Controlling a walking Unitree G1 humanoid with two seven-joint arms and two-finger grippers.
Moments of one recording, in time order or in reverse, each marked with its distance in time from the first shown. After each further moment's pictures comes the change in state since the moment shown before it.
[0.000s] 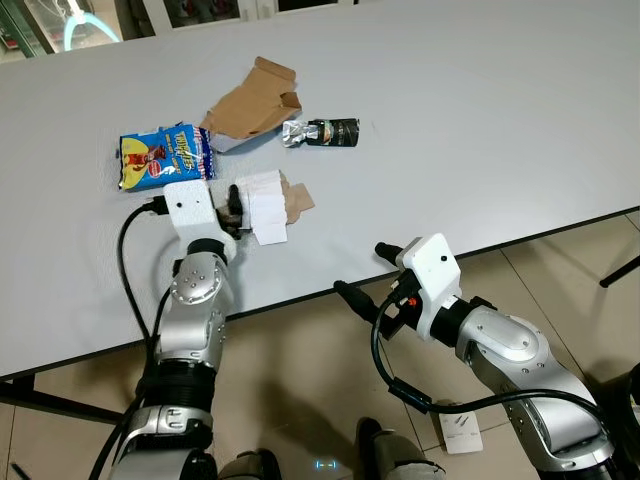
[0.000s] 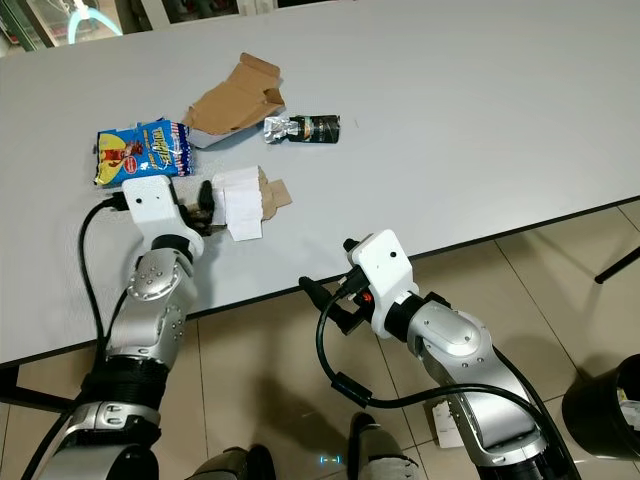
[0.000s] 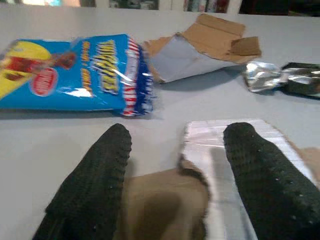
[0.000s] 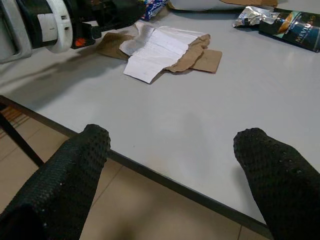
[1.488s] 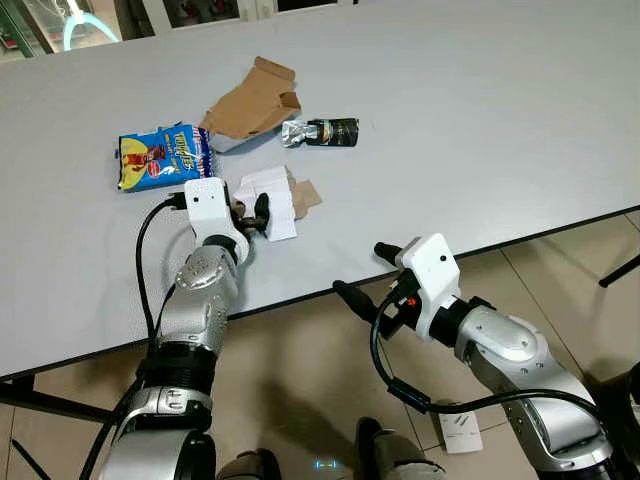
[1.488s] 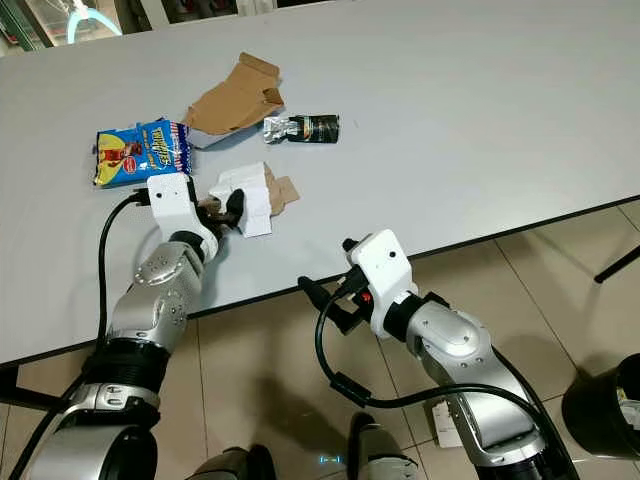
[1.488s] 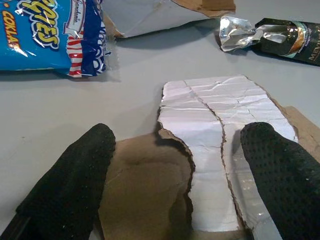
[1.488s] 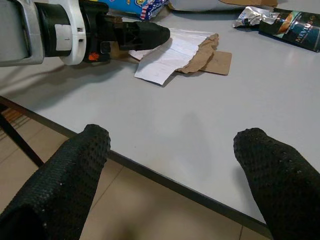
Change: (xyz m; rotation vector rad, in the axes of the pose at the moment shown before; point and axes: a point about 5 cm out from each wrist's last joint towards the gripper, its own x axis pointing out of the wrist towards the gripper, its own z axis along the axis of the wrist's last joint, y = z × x) left arm 0.010 -0.005 -0.007 -0.047 0.160 -0.115; right arm 0.001 0.001 0.000 0.005 -0.003 0.001
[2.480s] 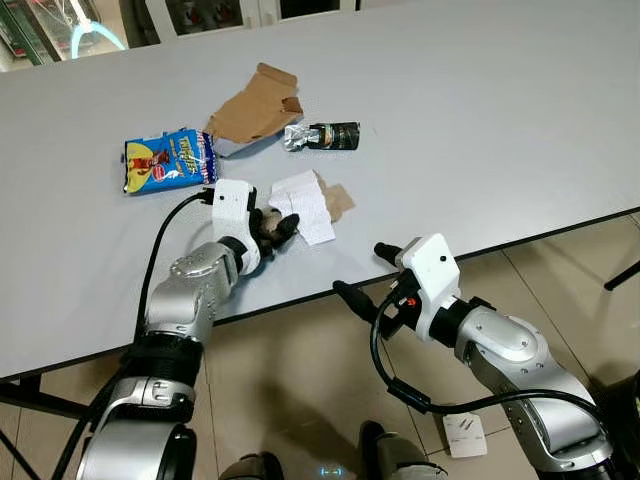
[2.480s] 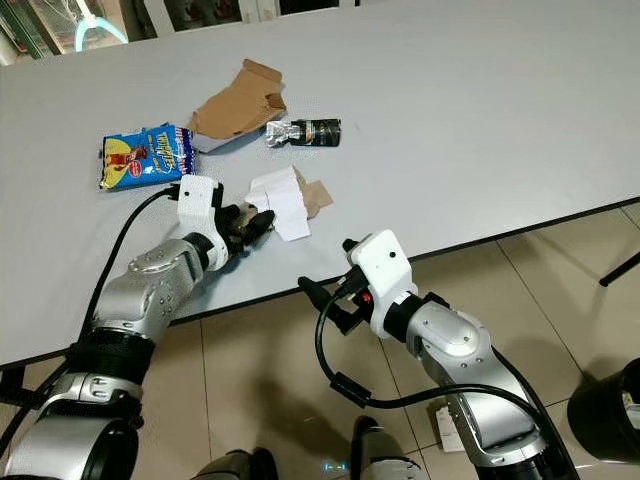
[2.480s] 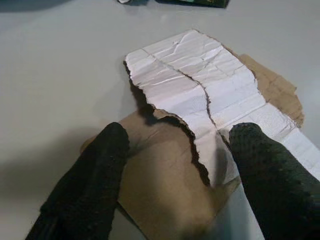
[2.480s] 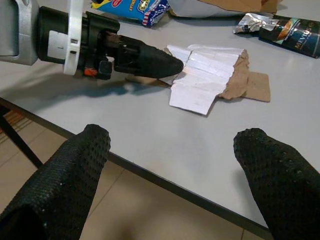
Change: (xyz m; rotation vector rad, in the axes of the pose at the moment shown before) left arm -0.004 -0.010 -0.012 0.070 0.222 -0.355; right arm 0.000 0.000 0.000 0.000 0.001 0.000
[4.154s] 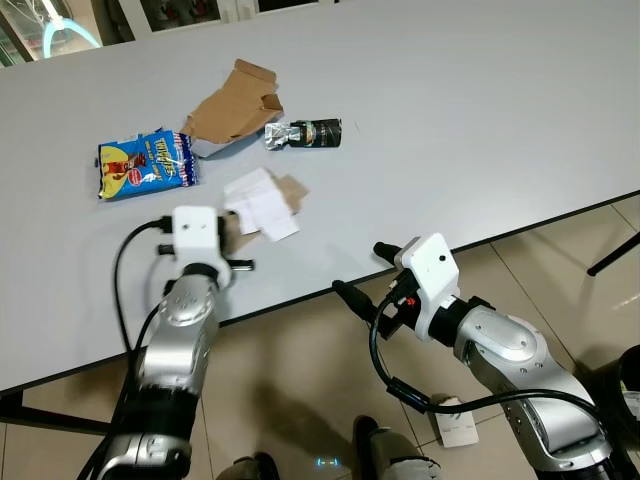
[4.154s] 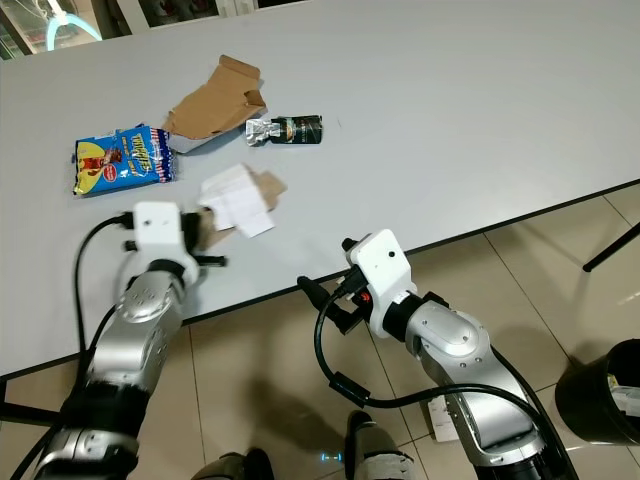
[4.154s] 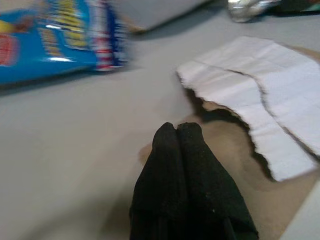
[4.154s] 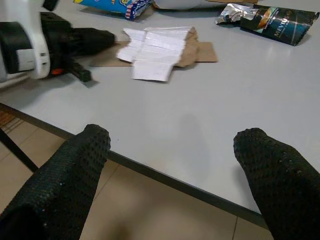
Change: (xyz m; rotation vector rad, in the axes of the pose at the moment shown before) left arm -0.038 0.026 -0.018 0.164 -0.219 0.523; right arm 0.001 0.000 0.001 -0.002 -0.003 0.000
